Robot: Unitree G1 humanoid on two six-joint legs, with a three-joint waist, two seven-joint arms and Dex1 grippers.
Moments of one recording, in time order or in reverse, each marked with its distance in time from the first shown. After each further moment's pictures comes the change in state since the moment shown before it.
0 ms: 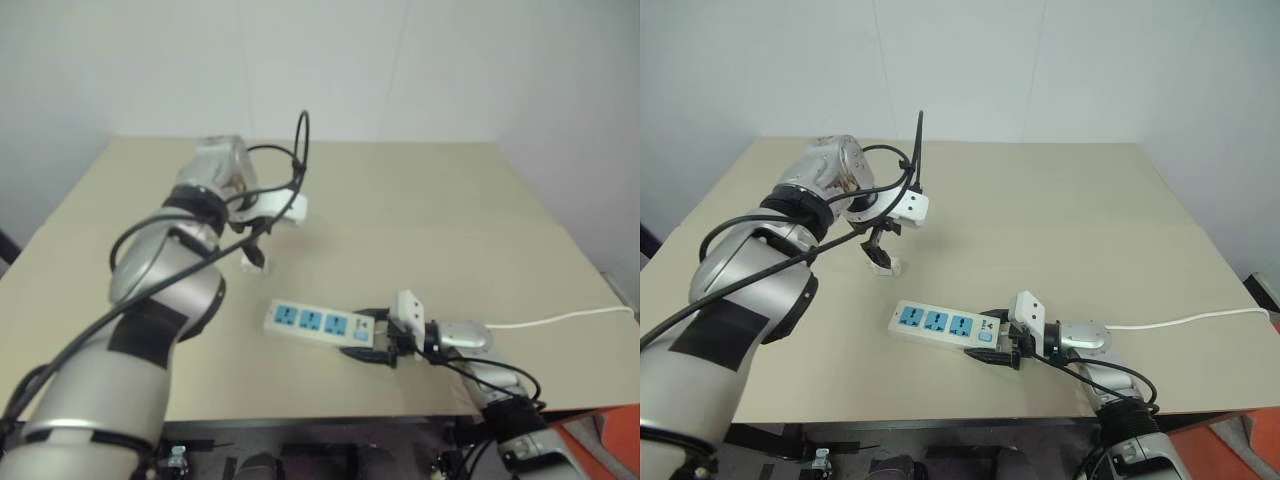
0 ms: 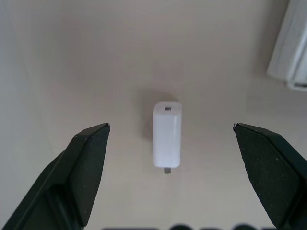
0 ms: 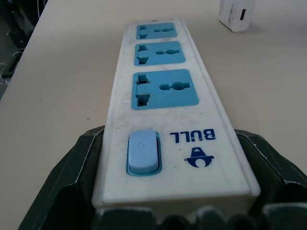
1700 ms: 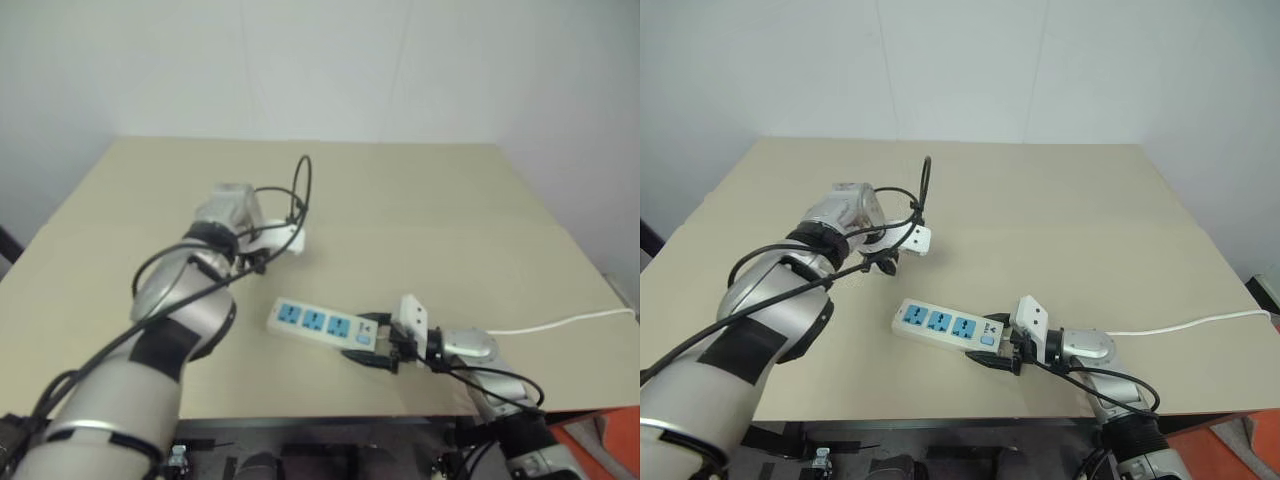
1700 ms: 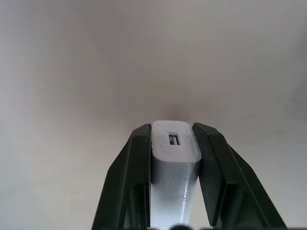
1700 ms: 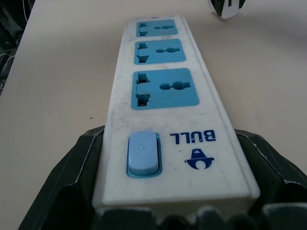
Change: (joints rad) left arm 0.121 -0.029 0.036 0.034 0.068 -0.019 0.216; right arm 0.066 -0.019 0.001 -0.110 0.009 0.066 -0.074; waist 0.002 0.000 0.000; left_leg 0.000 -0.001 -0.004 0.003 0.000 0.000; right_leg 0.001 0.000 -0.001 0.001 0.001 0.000
